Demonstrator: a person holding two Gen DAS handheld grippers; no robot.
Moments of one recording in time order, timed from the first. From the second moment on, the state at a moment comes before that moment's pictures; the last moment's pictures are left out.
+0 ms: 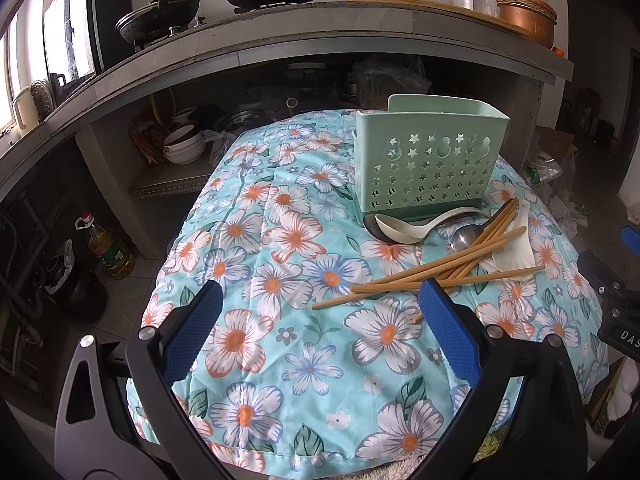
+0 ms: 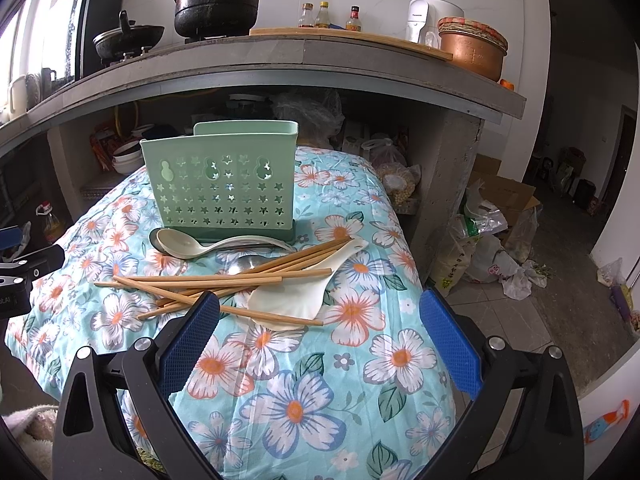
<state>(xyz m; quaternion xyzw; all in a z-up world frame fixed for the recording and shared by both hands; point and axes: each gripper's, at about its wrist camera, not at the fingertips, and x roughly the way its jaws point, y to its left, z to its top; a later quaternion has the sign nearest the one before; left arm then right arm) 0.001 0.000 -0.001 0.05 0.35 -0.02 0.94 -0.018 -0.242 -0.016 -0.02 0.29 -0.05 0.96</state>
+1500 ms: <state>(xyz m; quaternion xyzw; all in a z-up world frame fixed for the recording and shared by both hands) 0.038 -0.001 -0.029 -0.01 0.41 -0.13 0.90 -0.005 -0.221 -0.033 0.02 0.29 -0.05 0.96</state>
